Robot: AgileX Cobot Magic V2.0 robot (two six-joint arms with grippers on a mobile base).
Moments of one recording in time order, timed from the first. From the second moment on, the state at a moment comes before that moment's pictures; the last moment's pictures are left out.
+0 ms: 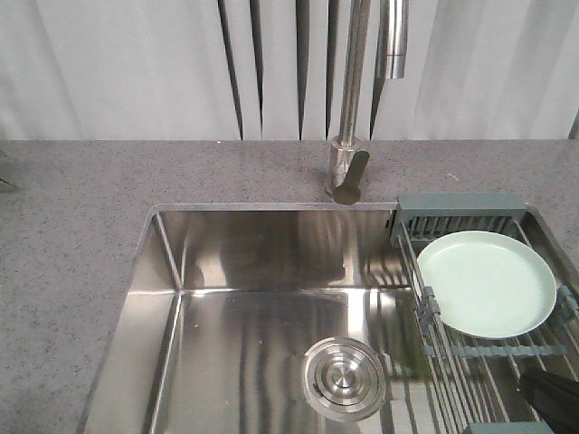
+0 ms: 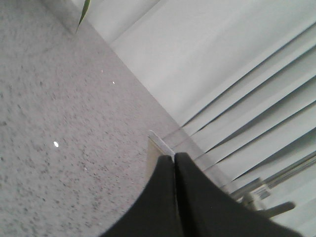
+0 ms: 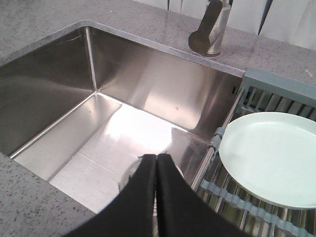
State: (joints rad) left arm -0.07 0.14 -0.01 0.93 0.09 -1.89; right arm -0.05 0.30 -0.34 0.79 0.72 -0.91
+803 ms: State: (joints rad) left arm 0.07 -0.01 0.02 0.10 0.16 -0.09; right arm -0.05 0.30 -0.33 0.79 0.72 -0.91
